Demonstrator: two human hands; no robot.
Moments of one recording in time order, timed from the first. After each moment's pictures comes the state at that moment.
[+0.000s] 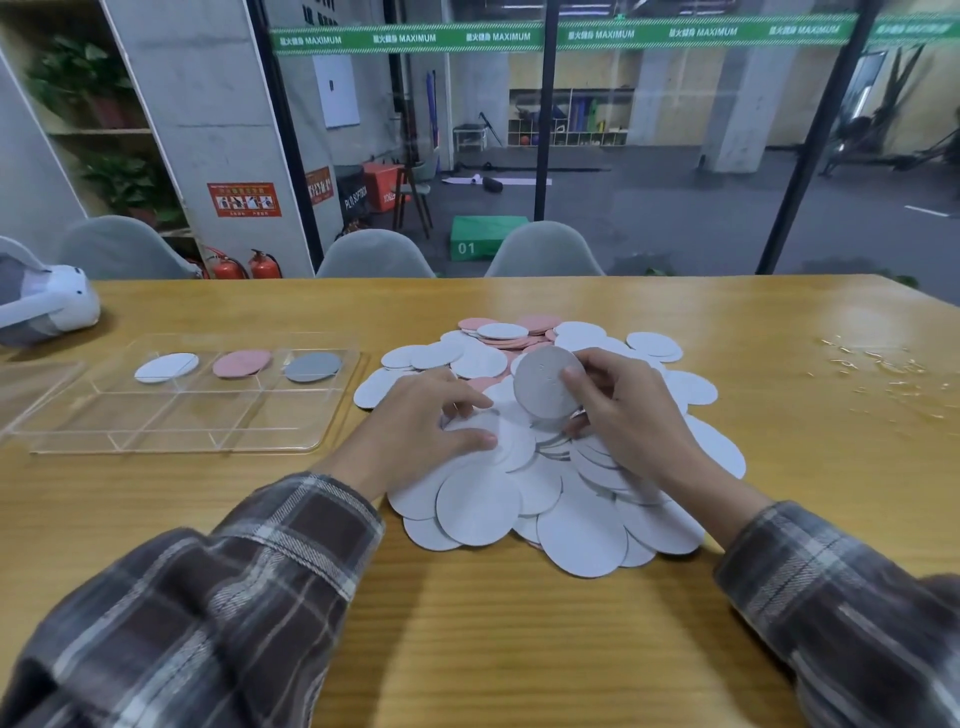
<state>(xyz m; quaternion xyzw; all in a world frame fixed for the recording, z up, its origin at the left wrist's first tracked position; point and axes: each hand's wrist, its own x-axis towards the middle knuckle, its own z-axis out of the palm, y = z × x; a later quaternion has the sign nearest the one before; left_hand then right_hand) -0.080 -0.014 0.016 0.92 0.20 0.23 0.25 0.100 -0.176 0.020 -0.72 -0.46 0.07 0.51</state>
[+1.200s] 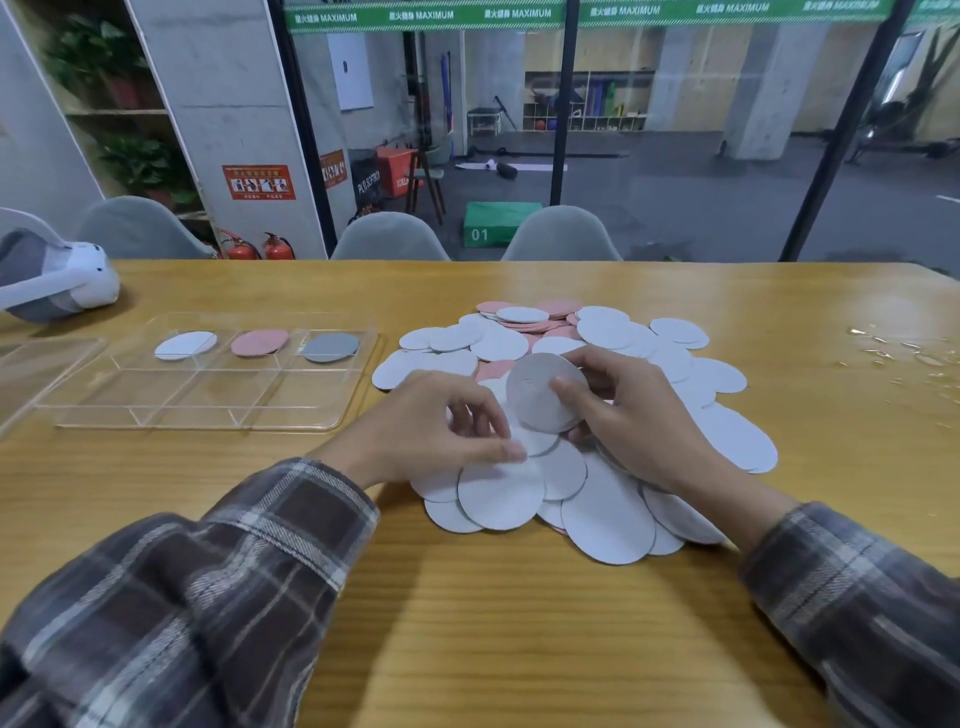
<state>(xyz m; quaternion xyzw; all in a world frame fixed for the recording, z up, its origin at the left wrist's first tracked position) -0.101 -0.022 0.022 0.92 0.13 0.19 0.32 0.078 -0.175 0.017 -0.70 -0.51 0.11 0.49</state>
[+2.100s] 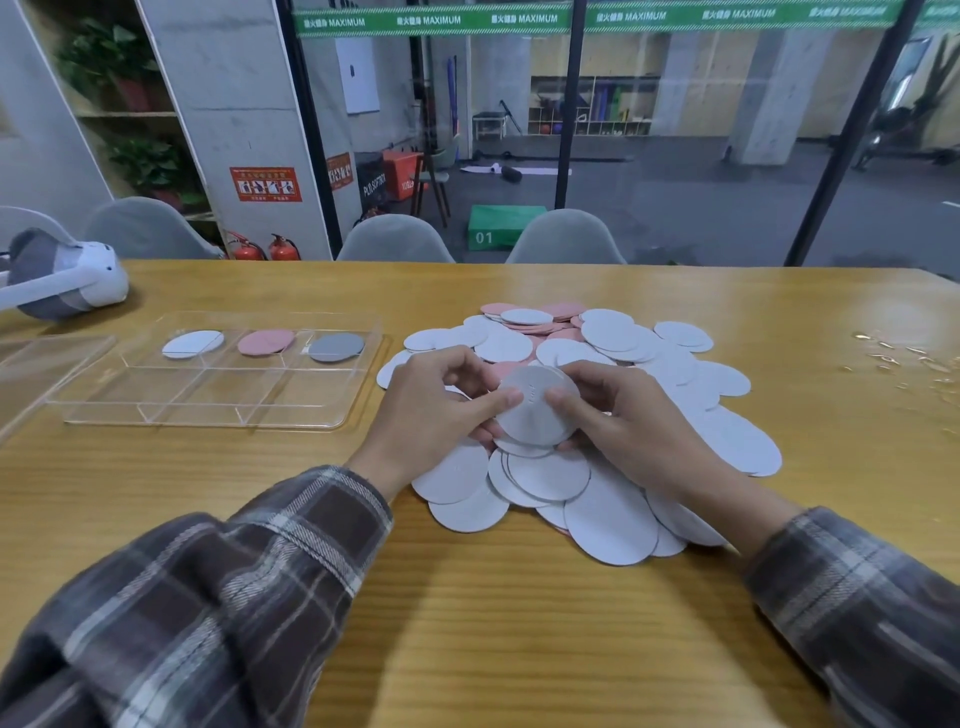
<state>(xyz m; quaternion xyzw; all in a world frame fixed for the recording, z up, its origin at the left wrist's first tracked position) -0.087 -0.029 0.014 0.77 0.21 0.33 0.50 0.074 -0.177 0.015 -0.66 -0.53 0.18 0.50</state>
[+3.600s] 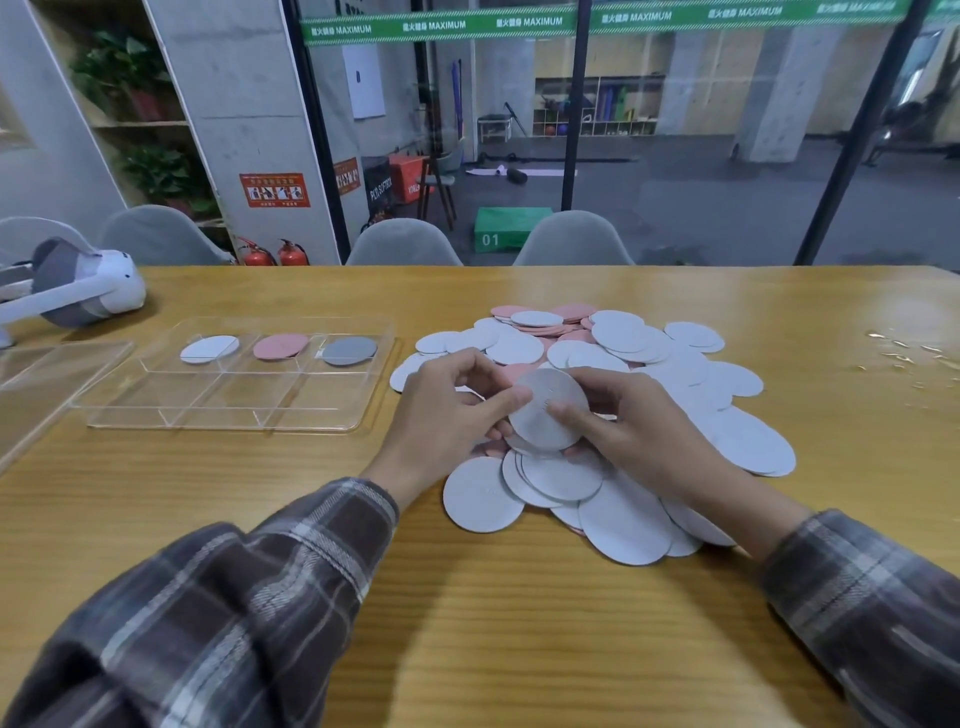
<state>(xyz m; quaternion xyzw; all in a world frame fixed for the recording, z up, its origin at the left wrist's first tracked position) -0.091 -0.036 0.014 0.74 0.24 0.33 0.53 0.067 -0.175 0.014 -0.65 -0.56 0.18 0.49</state>
